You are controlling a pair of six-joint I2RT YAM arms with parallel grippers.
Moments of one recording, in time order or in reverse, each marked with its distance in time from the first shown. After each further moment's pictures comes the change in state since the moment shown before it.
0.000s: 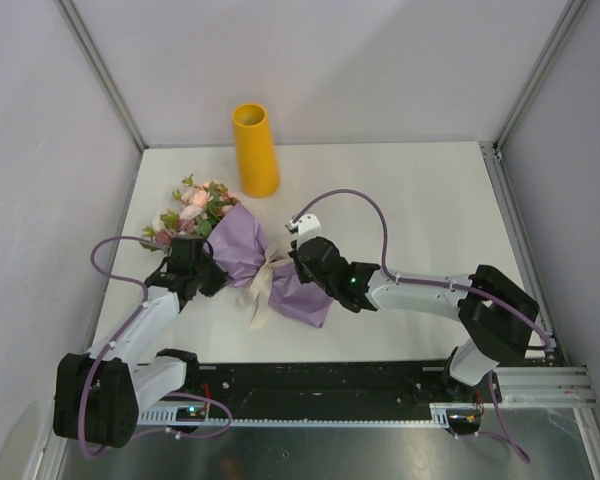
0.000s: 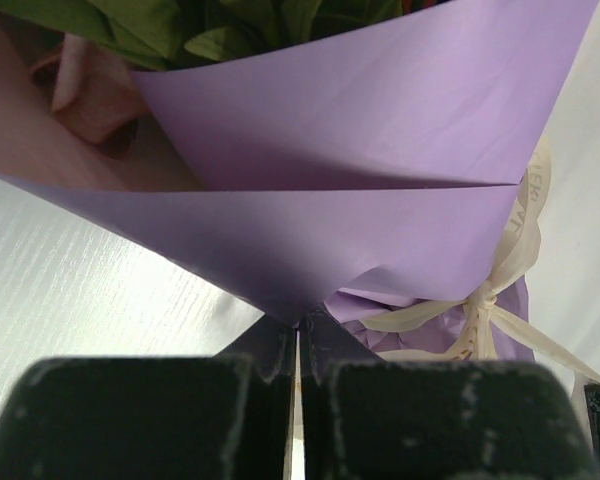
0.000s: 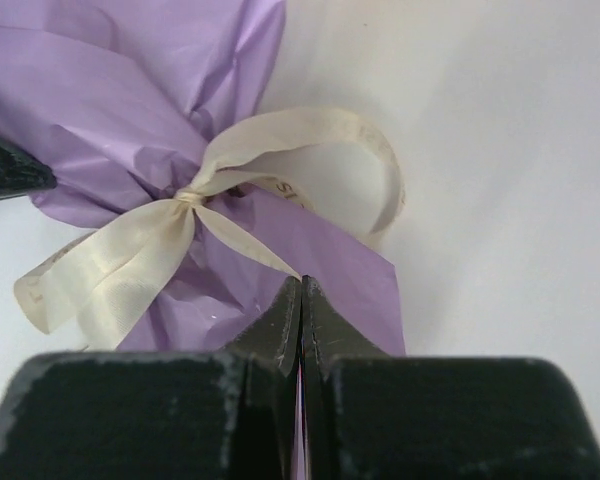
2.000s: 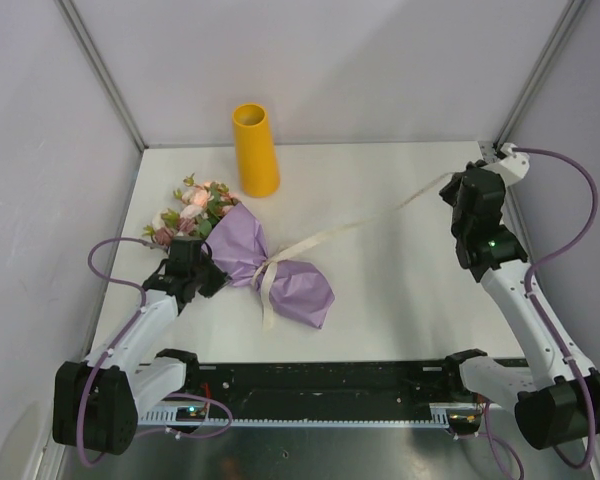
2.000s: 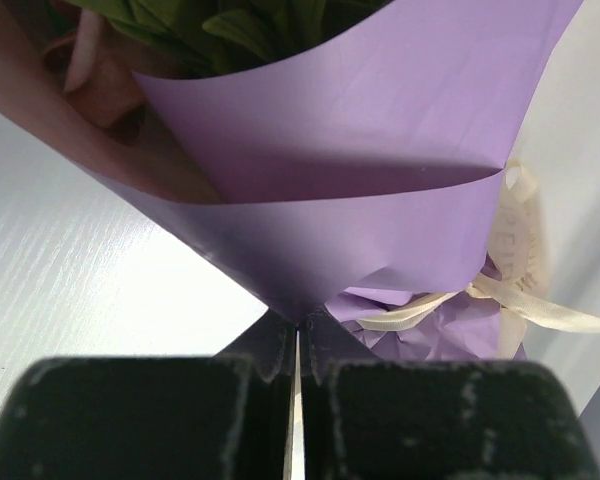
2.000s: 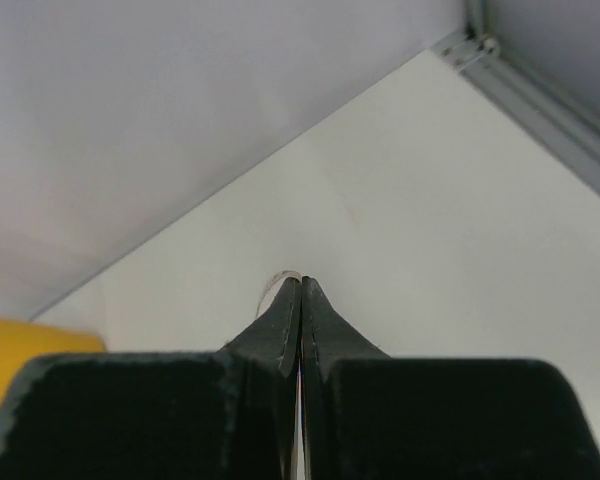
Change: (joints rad) left arm 0.000 -0.039 -0.006 -0.014 -0.006 -0.004; right arm -0.811 -0.556 0.043 -0.282 0.176 0.259
